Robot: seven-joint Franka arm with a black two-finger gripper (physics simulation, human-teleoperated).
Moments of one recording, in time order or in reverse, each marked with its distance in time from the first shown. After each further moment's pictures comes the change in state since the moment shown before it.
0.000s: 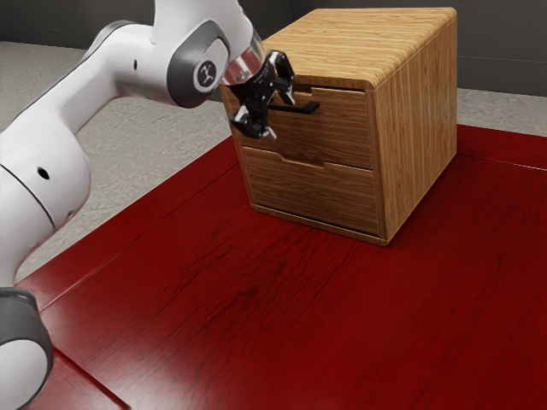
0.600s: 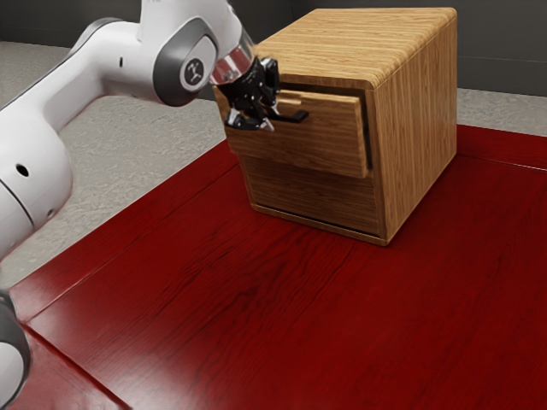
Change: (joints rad) arm 0.001 -0.074 0.013 -0.092 -0.005 0.007 0.007
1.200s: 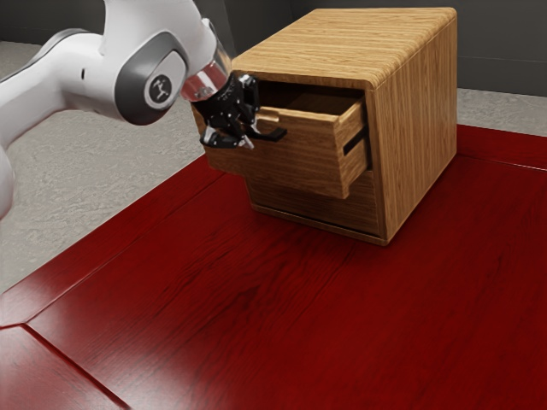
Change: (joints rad) arm 0.000 -0.248 0.001 -0.344 0.000 0.070 0.000
